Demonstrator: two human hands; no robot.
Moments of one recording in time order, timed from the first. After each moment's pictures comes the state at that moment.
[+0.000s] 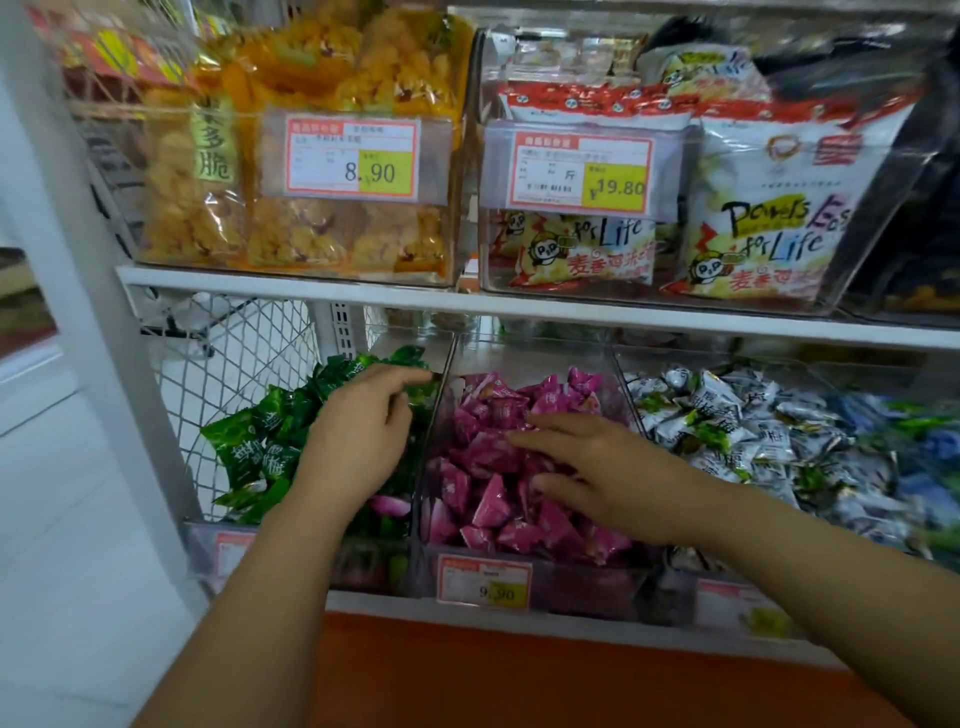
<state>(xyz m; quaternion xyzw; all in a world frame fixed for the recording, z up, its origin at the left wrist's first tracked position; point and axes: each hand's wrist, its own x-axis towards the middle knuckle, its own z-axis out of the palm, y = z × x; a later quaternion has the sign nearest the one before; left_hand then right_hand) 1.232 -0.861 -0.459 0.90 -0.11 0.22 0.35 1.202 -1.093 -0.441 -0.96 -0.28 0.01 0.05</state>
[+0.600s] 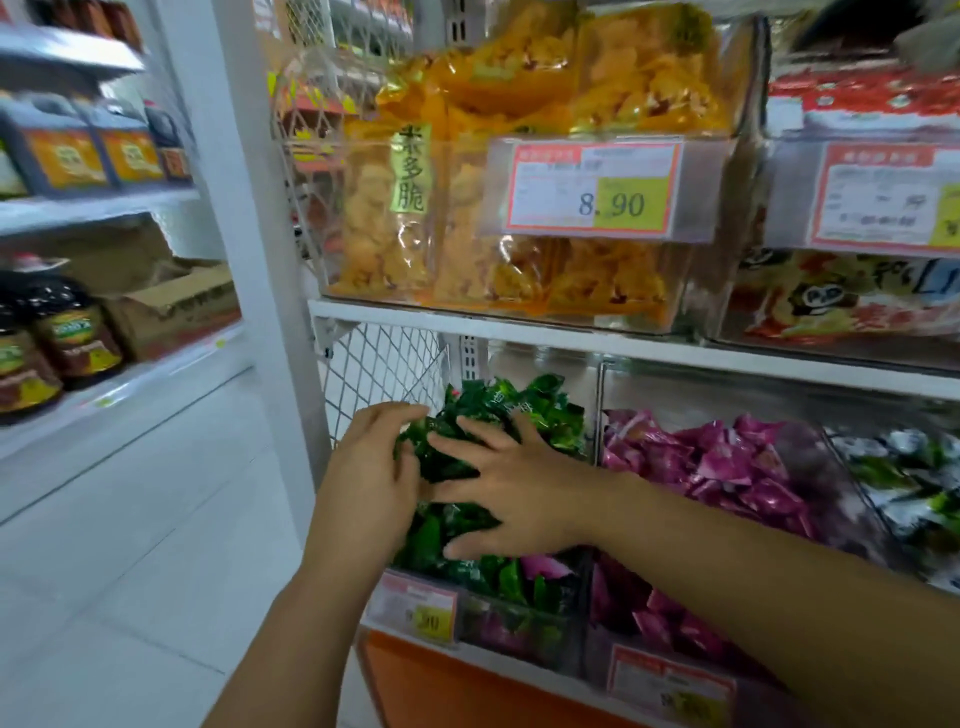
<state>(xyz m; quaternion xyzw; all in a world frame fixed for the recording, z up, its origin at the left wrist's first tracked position) 1.233 -0.754 -0.479 0.90 0.00 0.30 0.33 1.292 -0.913 -0.466 -0.87 -0.49 0.06 -0.05</state>
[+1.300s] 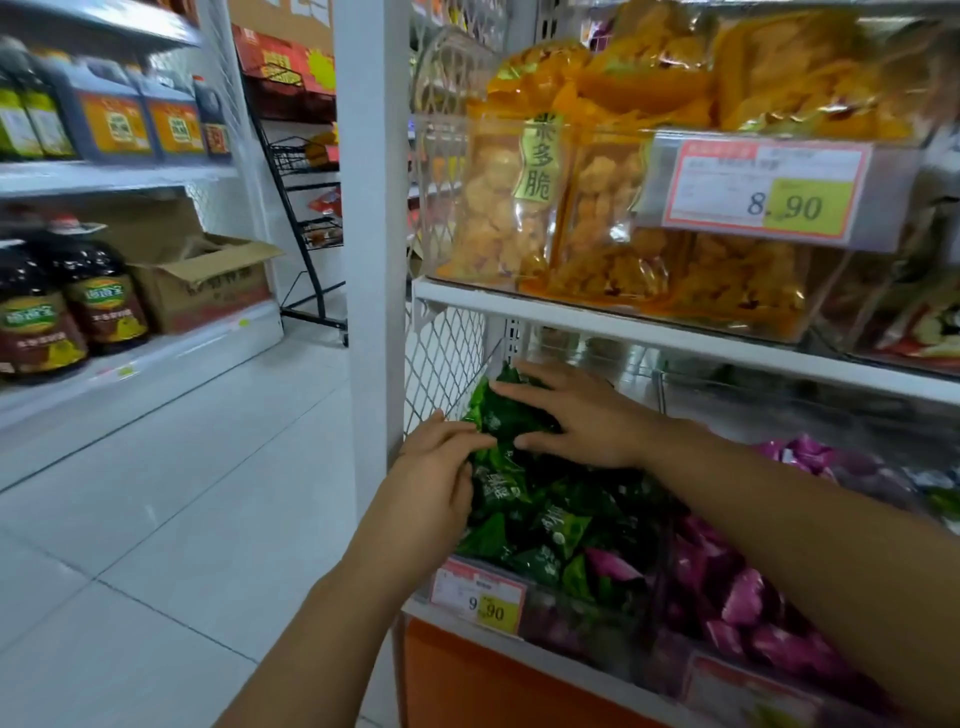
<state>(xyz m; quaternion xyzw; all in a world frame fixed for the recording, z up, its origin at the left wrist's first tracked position) 1.229 -0.723 -0.503 0.91 -0.10 0.25 0.32 1.346 -0.899 -0.451 -0.92 -0.40 0.01 -0.01</state>
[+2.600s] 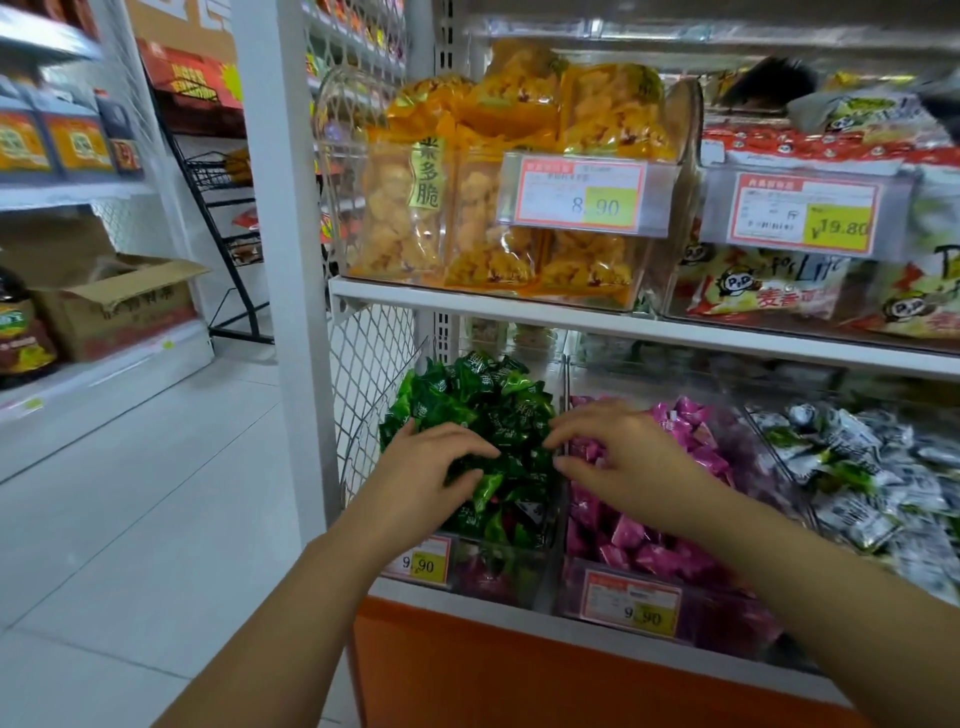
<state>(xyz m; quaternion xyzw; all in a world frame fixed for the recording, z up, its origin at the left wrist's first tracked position) 1.225 -0.763 -0.494 0.92 -0.22 0.15 0.29 1.224 -0.989 -0.443 -0.94 -0.27 -0.11 0.18</state>
